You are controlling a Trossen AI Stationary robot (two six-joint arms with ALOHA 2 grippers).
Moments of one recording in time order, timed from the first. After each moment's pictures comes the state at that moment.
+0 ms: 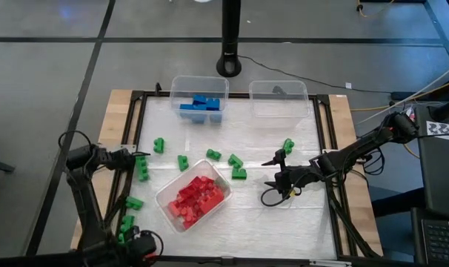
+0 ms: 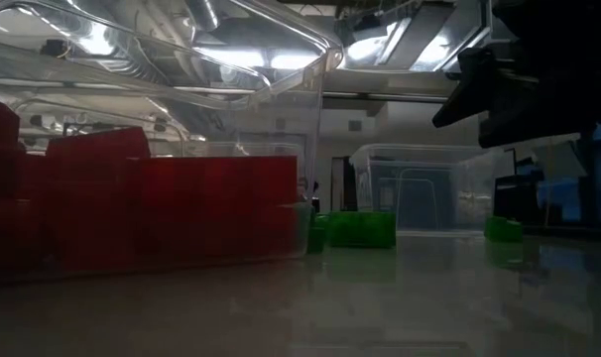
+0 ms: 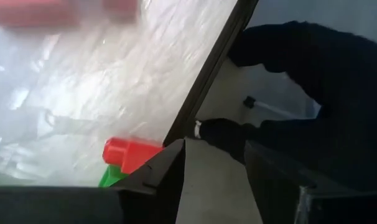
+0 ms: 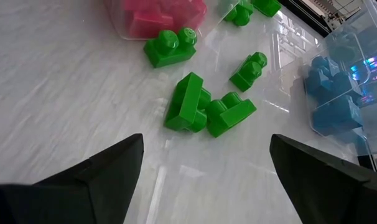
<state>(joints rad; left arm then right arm) -1.17 1.84 1.58 -1.00 -0.37 -1.67 0.45 1.15 0.54 -0.07 0.46 -0.23</state>
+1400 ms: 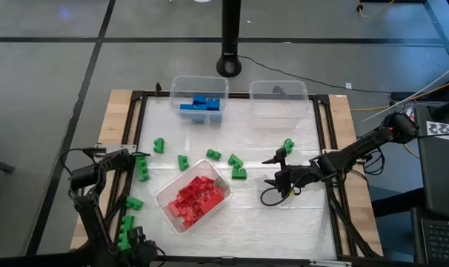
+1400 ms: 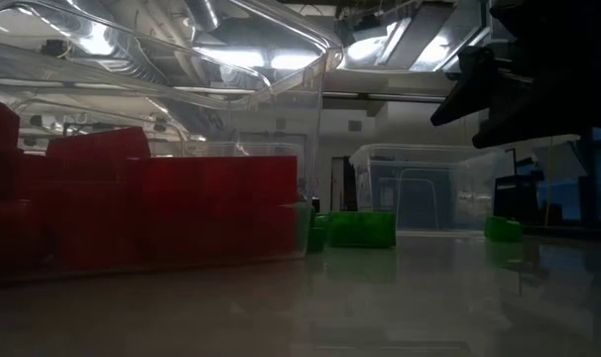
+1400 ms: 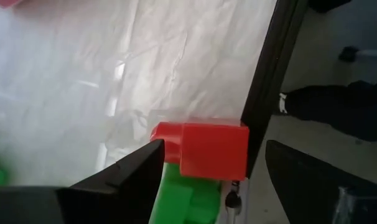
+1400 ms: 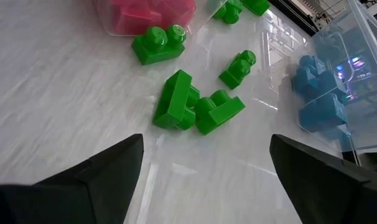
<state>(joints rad) -1.22 2.05 1.58 -1.09 -0.29 -1.49 0.45 1.15 0.54 -0.07 0.51 -0.24</state>
